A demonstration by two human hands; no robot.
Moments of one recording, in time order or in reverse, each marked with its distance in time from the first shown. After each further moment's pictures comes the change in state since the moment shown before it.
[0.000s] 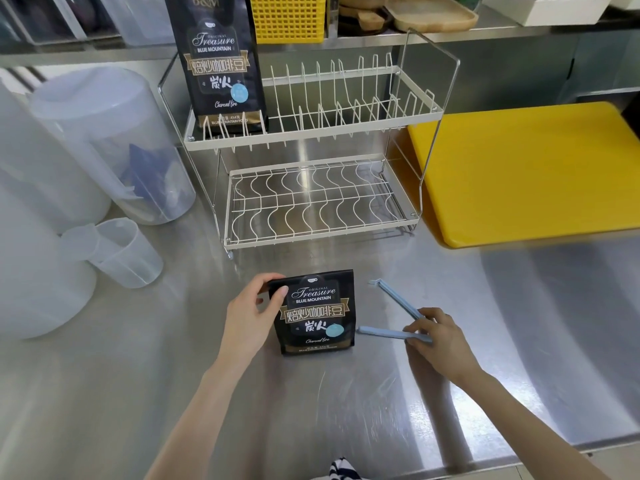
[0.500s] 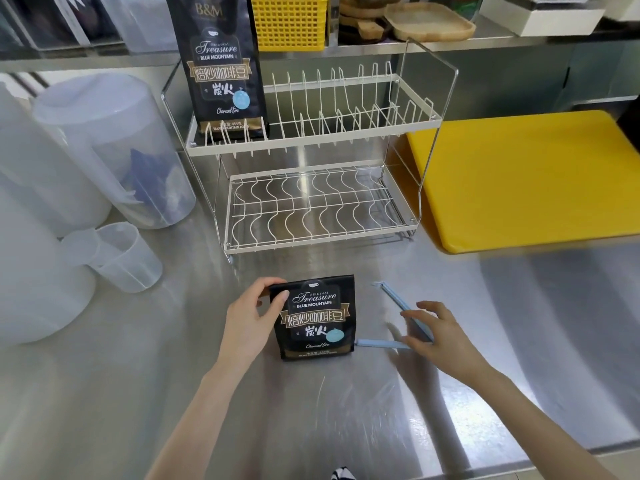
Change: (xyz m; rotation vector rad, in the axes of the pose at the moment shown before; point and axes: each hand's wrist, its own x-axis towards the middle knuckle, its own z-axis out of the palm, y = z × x) left_hand 0.001 0.003 -0.002 0.048 0.007 0.027; right_hand 0.000 -0.019 -0.027 0.070 -0.087 -0.055
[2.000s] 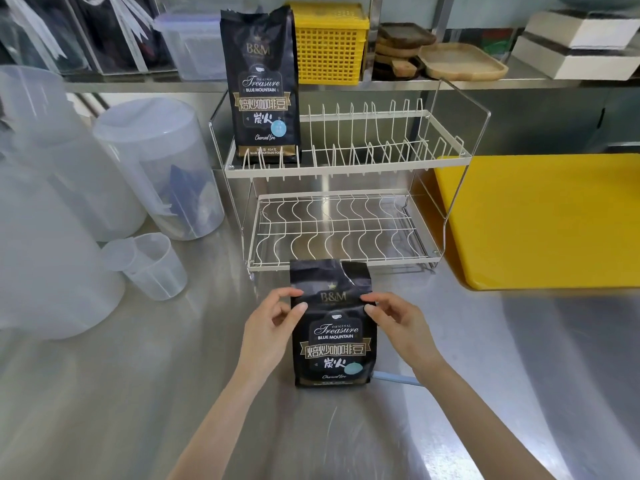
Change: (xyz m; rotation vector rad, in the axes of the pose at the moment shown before) left_hand 0.006 0.009 -0.003 -0.180 0.048 -0.054; right_hand 0.041 -0.107 0.005 0.744 0.051 -0.091
